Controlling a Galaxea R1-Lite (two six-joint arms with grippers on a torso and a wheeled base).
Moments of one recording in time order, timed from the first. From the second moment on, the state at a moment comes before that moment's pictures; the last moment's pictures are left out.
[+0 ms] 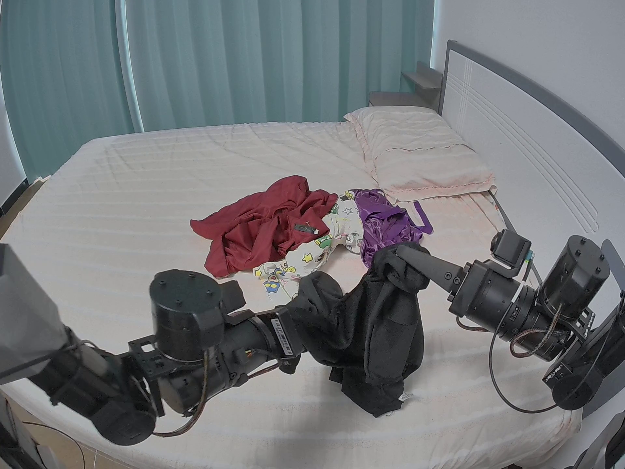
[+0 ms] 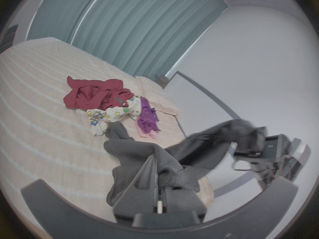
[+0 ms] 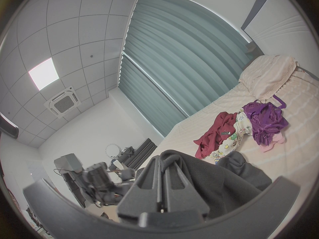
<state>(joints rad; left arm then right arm) -0.73 1.85 -0.52 -1.05 0.12 -0.67 0.59 1.79 -0.39 -1.55 0.28 0.68</state>
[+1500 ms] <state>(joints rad) -0.70 1.47 -0.22 -0.93 0.25 -0.80 0.51 1.88 -0.37 -1.54 -0.02 0.61</state>
